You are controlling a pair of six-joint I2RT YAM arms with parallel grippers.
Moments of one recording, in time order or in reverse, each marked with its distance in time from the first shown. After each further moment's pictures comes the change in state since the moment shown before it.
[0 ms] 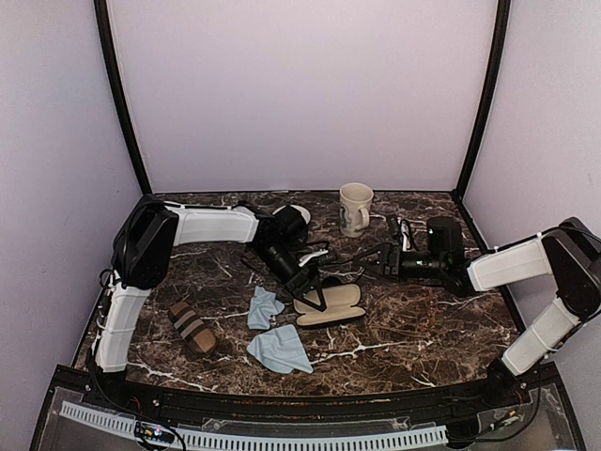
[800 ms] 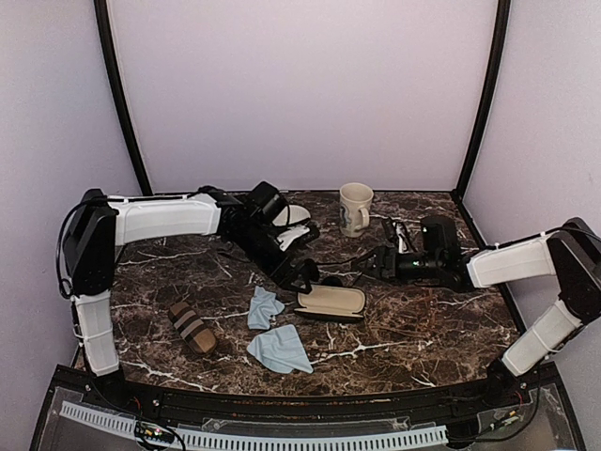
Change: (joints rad) left arm -0.009 -0.347 -0.249 0.140 -0.368 -0.133; right arm 0.037 -0.020 0.048 -0.180 0.051 -0.049
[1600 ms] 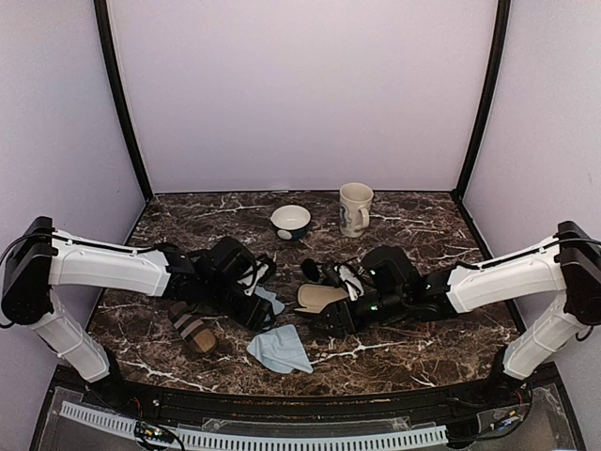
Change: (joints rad) left arm -0.153 -0.404 -0.652 0.352 -0.404 -0.396; right arm 0.492 -0.017 0.097 -0.263 0.268 -0.068
